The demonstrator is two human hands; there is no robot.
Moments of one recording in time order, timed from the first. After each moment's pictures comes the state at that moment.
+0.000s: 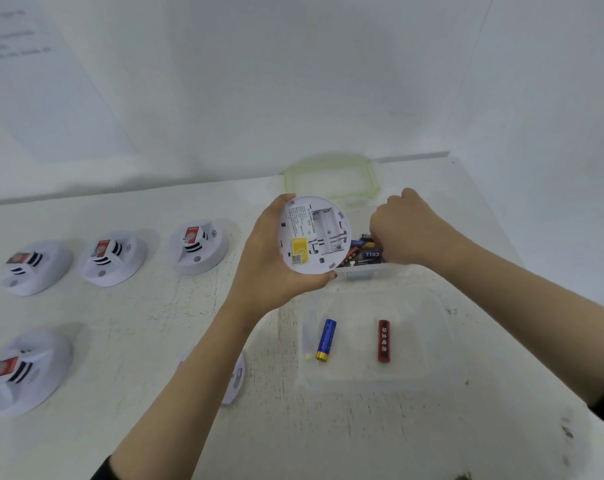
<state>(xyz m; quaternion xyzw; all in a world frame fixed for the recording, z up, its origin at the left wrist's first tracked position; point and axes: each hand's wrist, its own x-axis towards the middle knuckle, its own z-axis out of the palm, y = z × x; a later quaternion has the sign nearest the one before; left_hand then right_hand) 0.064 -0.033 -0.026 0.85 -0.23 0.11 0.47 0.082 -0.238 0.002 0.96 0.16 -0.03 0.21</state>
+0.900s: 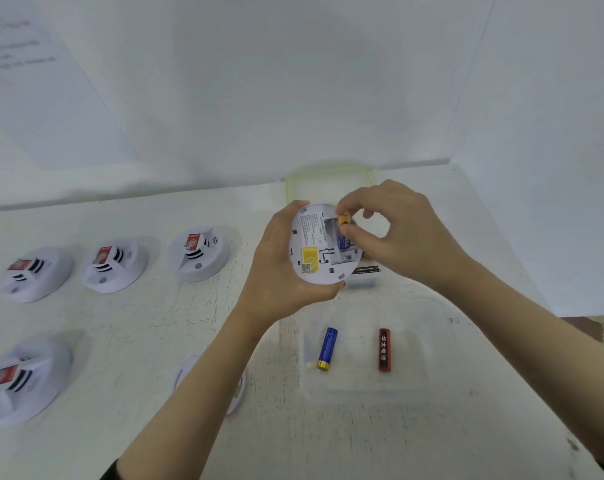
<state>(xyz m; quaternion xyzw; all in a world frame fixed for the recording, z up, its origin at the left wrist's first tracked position) 0.063 -0.044 -0.027 0.83 -0.24 0.11 0.49 0.055 -0.230 0.018 0.90 0.22 0.22 -0.32</state>
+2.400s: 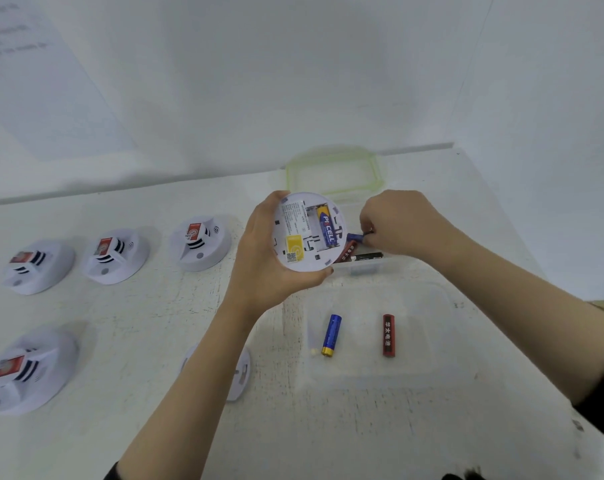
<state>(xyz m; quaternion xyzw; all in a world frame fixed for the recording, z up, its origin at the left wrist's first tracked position) 0.065 -0.024 -0.031 0.86 -0.22 0.12 0.45 0.084 -0.230 0.005 0.99 0.13 0.00 0.03</state>
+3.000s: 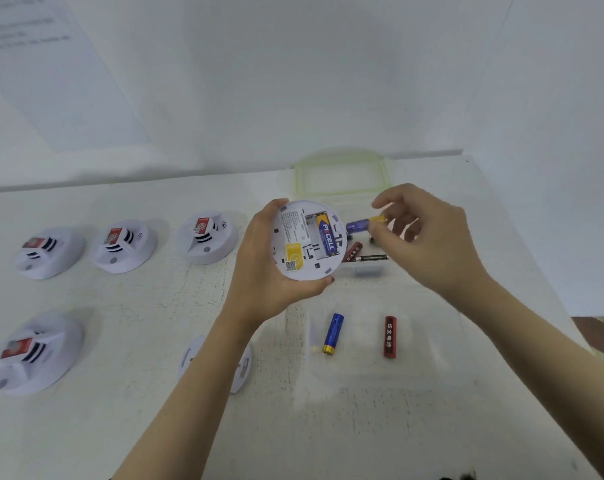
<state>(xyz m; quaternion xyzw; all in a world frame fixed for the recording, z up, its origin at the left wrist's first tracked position) 0.047 -0.018 -0.031 0.86 -0.19 0.14 0.45 0.025 -0.228 0.010 0.86 0.07 0.19 -0.47</state>
